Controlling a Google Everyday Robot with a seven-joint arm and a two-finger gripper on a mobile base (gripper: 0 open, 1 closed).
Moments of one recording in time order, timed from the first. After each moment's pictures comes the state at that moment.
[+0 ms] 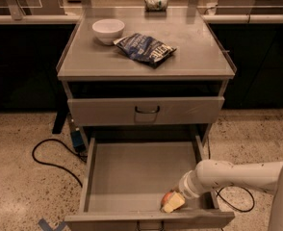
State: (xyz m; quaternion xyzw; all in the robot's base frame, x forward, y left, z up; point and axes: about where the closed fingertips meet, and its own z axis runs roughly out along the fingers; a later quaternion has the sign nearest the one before) arm 0.486 -0.145 0.382 -0.44 0.87 0.14 0.16
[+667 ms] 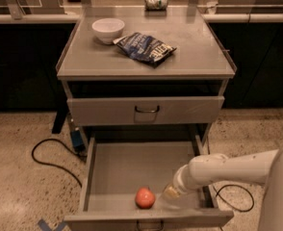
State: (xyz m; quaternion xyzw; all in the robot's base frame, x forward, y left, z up) arm 0.494 -0.127 0.415 -0.46 0.86 0.11 0.17
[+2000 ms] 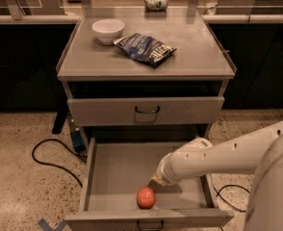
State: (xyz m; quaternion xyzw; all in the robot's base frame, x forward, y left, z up) arm 0.503 -0.066 0.495 -0.50 0.84 0.06 0.20
